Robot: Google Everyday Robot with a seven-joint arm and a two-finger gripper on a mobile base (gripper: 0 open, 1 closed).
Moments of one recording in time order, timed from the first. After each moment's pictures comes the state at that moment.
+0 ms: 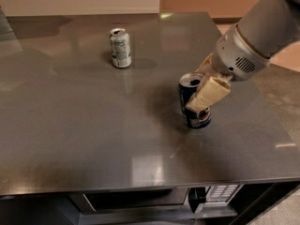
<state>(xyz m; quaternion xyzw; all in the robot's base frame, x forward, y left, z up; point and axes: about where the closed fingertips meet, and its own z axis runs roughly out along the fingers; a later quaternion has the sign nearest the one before) 0.464 -0.106 0.931 -0.60 0.76 0.14 0.21</state>
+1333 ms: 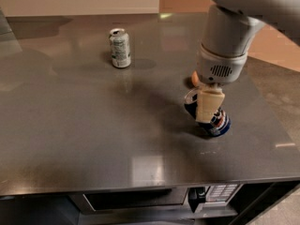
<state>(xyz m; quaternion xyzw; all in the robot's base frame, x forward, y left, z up) 0.459 -0.127 0.897 -0.64 0.77 0.01 0.03</state>
